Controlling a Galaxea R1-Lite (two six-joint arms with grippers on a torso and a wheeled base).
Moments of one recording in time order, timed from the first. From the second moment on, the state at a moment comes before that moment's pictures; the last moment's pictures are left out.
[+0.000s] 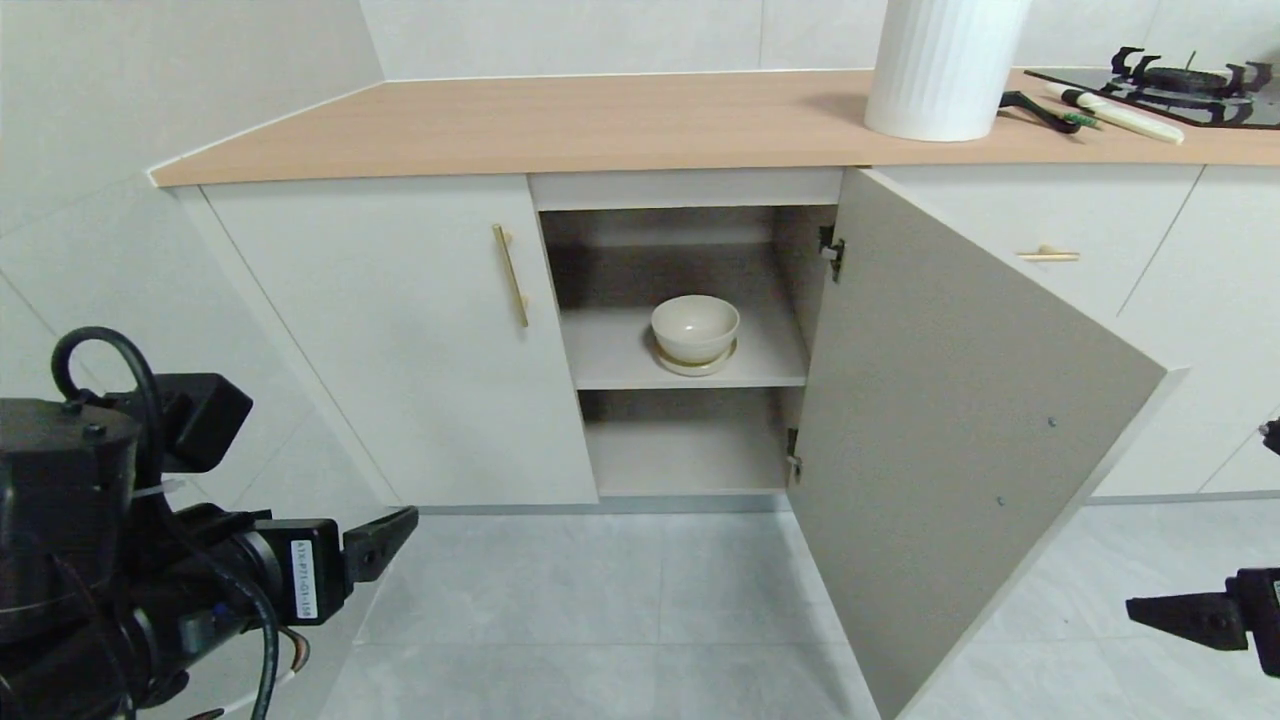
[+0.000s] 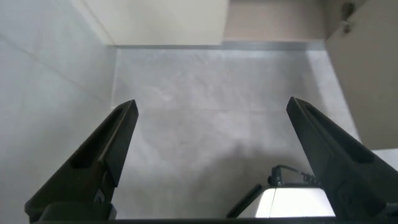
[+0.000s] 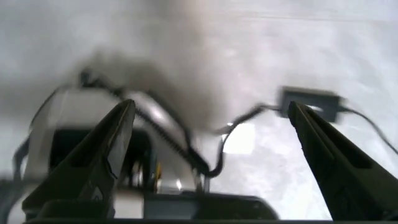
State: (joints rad) left arm -0.52 1.23 -0.60 -0.10 0.47 -0.28; right arm 0.30 1.15 -0.81 0.52 -0.21 0.26
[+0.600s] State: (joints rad) left arm -0.52 1.23 -0.59 -0.10 0.47 -0.28; right arm 0.06 1.31 -0.82 0.11 -0.20 0.41
